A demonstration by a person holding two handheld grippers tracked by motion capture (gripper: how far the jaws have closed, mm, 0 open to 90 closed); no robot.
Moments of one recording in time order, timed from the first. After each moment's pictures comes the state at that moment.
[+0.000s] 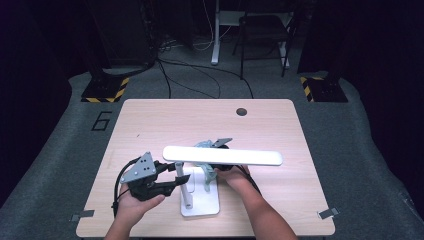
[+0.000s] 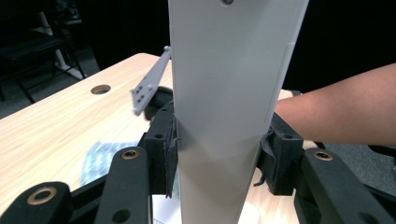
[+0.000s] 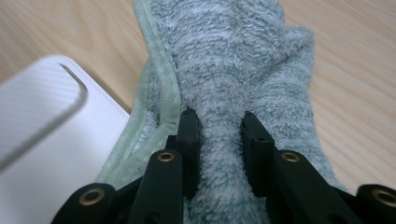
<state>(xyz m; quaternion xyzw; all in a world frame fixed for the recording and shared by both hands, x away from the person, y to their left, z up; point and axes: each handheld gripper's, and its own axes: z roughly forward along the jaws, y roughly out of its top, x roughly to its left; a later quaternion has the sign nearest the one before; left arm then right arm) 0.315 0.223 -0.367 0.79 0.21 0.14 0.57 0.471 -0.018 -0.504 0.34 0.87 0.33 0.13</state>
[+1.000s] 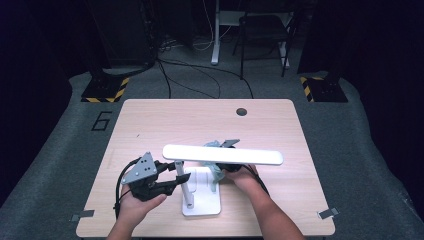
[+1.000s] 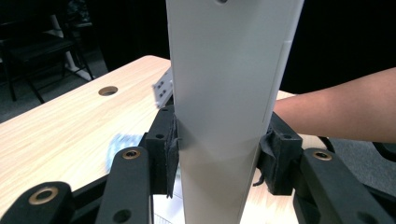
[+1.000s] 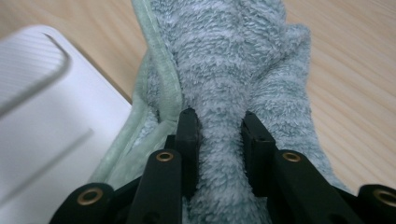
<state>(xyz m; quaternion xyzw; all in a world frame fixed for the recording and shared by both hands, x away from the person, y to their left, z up) 0.314 0.218 -0.369 0.78 0.23 0.16 0.56 0.466 -0.048 -0.503 0.35 0.87 0.31 0.16</state>
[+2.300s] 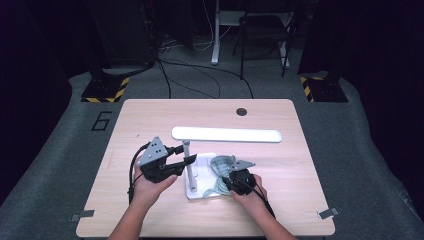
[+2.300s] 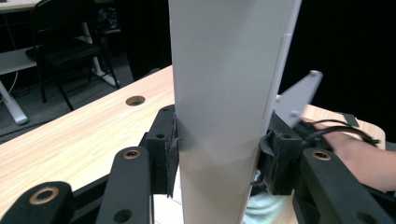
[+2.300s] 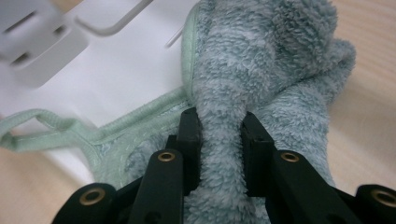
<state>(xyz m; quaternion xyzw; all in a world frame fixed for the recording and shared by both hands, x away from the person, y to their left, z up) 0.357 0.204 -0.372 0.76 0.25 0.19 0.57 0.384 -0.073 -0.512 0.39 0.84 0.36 0.15</state>
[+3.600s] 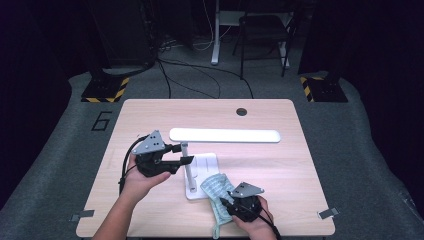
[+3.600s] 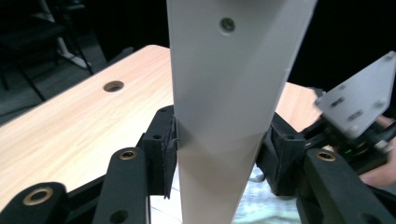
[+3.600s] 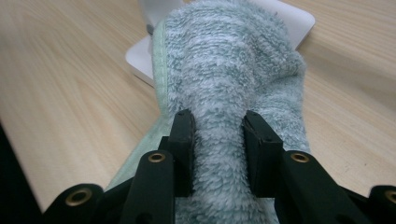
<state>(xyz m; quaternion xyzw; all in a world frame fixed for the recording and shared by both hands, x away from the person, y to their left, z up) 0.368 0.214 -0.352 0.81 0.22 0.13 0.54 0.310 -0.074 -0.495 0.34 0.84 0.40 0.16</state>
